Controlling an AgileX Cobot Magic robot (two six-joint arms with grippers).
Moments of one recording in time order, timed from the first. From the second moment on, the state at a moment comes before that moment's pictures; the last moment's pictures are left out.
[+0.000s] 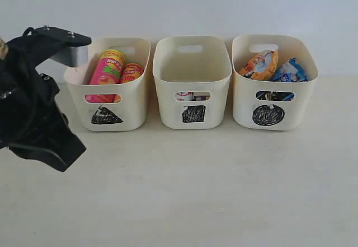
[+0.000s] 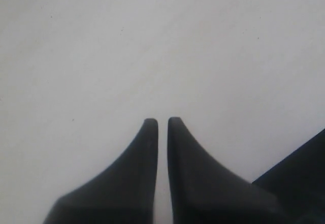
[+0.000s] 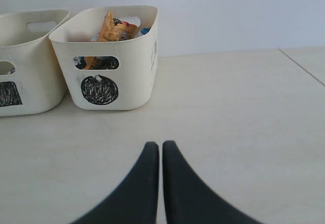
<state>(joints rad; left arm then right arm) -0.60 1.37 -1.17 -0.07 1.20 0.08 -0.02 0.00 0.00 0.04 0.26 -0.01</state>
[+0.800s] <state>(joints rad) -0.55 0.70 -0.59 0.00 0.41 0.08 -0.02 0.00 0.00 0.04 0.26 -0.01</state>
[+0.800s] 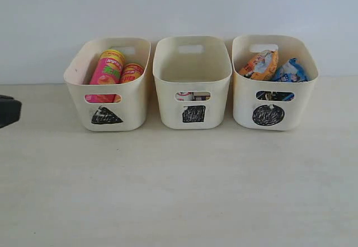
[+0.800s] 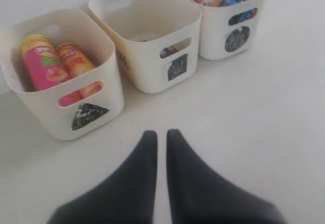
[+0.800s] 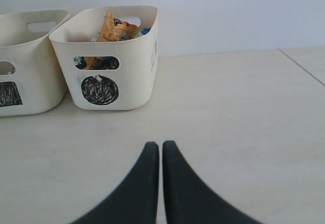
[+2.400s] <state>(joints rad) -0.10 0.00 0.00 0.00 0.23 0.03 -0.02 0.00 0.00 0.04 0.26 -0.01</state>
